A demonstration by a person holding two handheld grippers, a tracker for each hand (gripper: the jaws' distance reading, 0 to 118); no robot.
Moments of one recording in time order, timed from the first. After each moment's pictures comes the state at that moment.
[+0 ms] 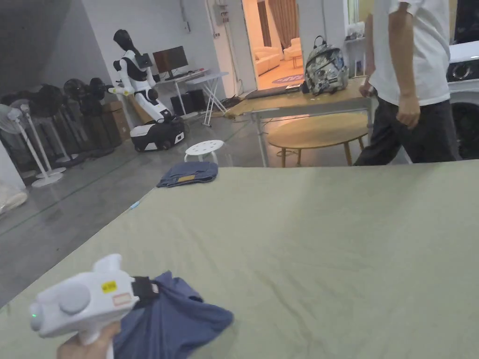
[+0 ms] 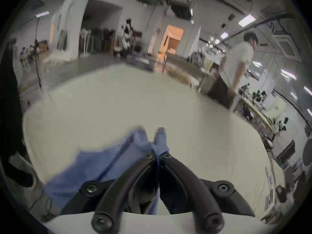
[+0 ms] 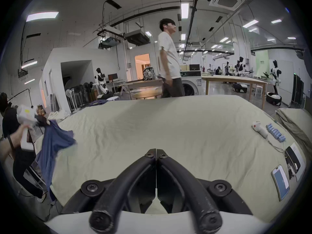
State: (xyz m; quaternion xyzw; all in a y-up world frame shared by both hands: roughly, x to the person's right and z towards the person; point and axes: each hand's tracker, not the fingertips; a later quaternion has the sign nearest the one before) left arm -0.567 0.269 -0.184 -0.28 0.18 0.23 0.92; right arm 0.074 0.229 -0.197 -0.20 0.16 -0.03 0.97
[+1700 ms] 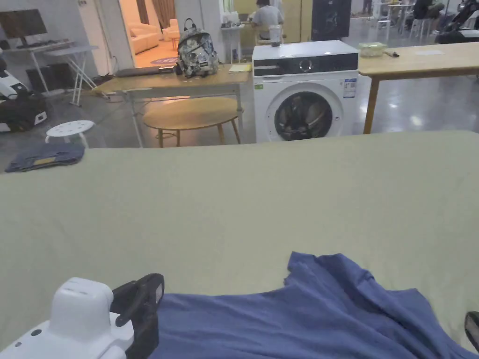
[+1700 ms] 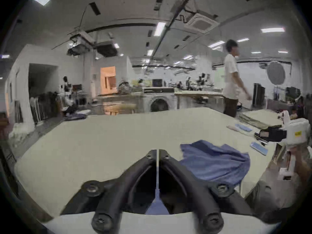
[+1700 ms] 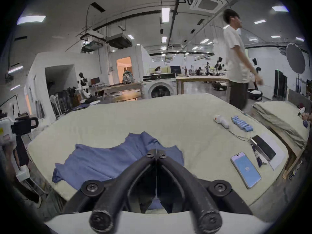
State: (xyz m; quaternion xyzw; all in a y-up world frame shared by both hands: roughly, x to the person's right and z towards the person) left arm -0.259 0.278 -0.075 -0.14 -0.05 0.00 0.99; right arm 0.180 0.244 -0.105 -0.19 0.07 -0.05 0.98
